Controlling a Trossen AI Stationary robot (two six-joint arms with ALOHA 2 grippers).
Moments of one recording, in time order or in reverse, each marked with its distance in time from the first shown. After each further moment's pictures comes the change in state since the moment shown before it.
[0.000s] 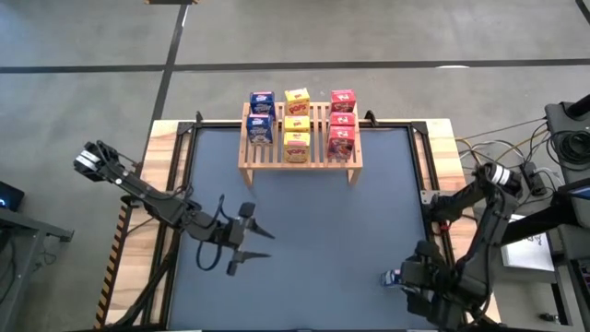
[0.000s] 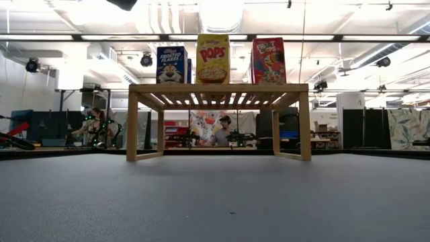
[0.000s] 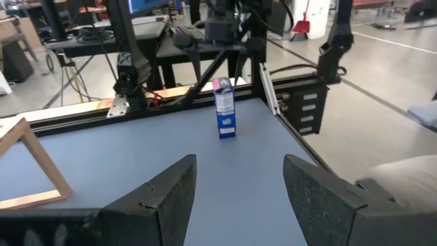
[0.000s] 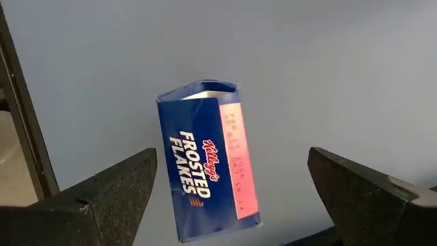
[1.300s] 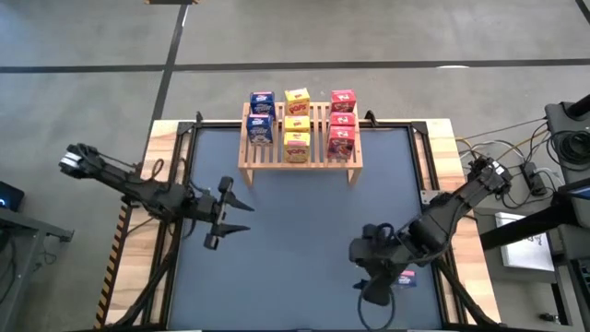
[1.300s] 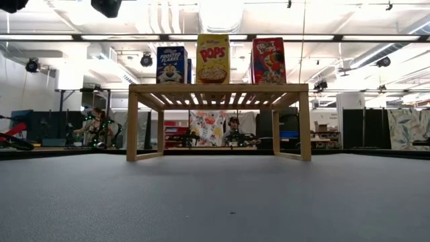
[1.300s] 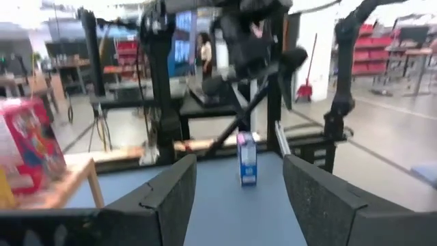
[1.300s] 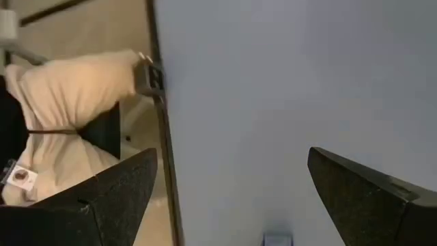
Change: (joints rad) left arm 0.142 -0.385 -0.215 0.093 0.119 0.053; right arm -0.497 -0.002 0.323 0.269 -0.239 -0.603
